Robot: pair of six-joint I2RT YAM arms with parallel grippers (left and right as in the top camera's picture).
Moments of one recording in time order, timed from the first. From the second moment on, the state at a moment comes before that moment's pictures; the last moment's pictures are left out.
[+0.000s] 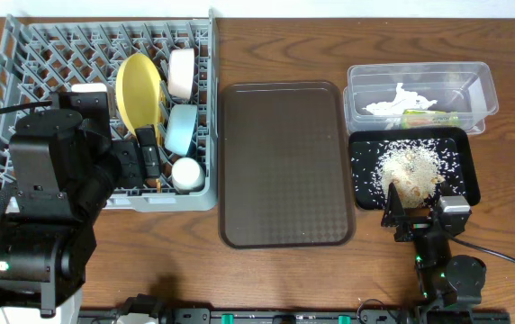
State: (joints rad) left arm -0.08 1.02 1.49 -1.14 -0.06 -0.10; right arm 0.00 0.01 0.01 -0.07 -0.07 0.11
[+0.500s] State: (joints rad) left arm -0.08 1.02 1.49 -1.14 -0.06 -0.09; right arm 0.00 0.01 0.01 -0.07 -0.07 0.11
